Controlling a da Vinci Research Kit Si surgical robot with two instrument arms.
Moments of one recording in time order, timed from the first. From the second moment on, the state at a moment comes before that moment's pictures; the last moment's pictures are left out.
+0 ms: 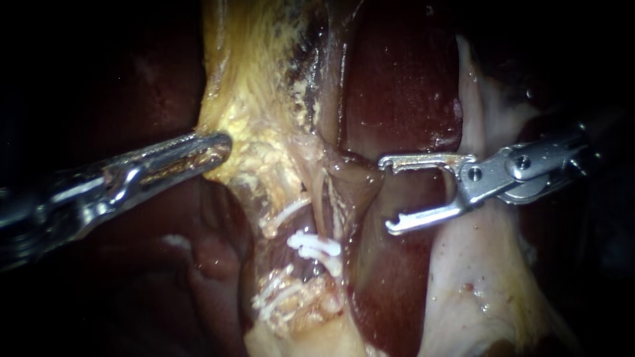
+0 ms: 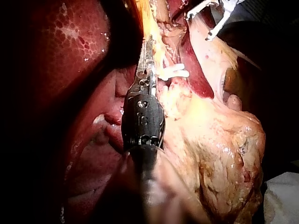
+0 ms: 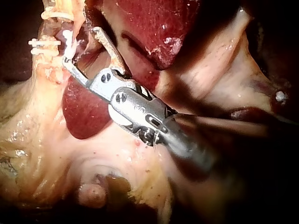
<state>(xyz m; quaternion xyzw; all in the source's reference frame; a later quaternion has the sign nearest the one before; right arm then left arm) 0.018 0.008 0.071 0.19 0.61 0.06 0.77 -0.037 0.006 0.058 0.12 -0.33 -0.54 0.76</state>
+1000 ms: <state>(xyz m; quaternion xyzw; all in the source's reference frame) 0.018 0.007 0.071 0.20 0.62 0.05 0.76 -0.043 0.004 0.068 0.16 -0.31 -0.51 0.78</state>
